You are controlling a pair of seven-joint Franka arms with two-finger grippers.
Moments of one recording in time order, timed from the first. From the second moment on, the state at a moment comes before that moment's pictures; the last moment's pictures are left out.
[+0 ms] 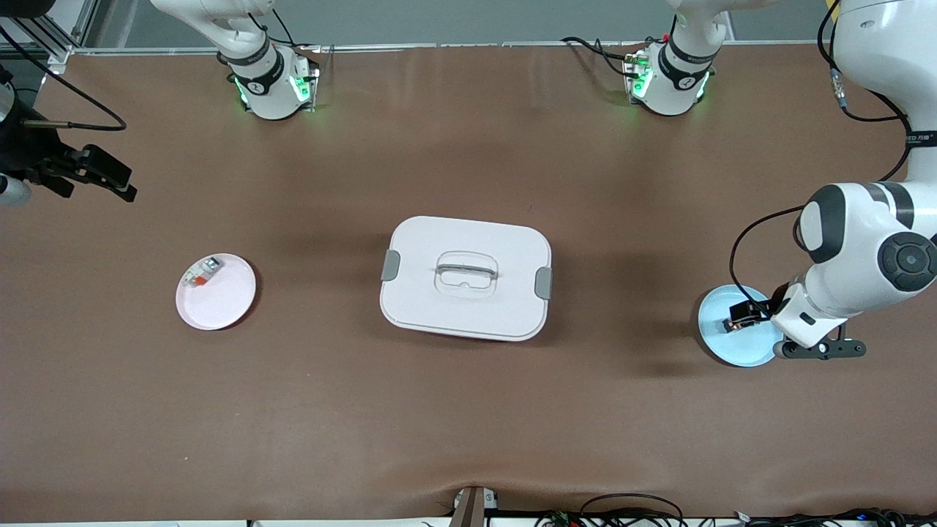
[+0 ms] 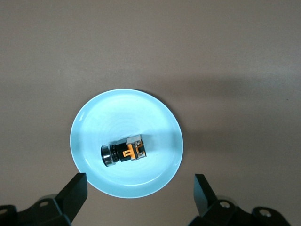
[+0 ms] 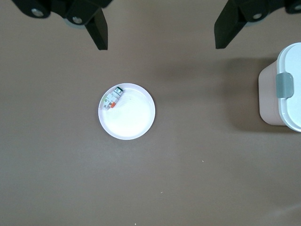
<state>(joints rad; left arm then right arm) 0.08 0.45 -0.08 -1.72 0.10 2.15 -0.06 -0.04 -0.07 0.06 -1.64 0.01 1.61 0.11</state>
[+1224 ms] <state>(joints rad) 0.17 0.58 -0.07 -1.77 0.14 2.28 -0.03 -0.04 -0.07 0.05 -1.64 0.01 1.61 0.11</state>
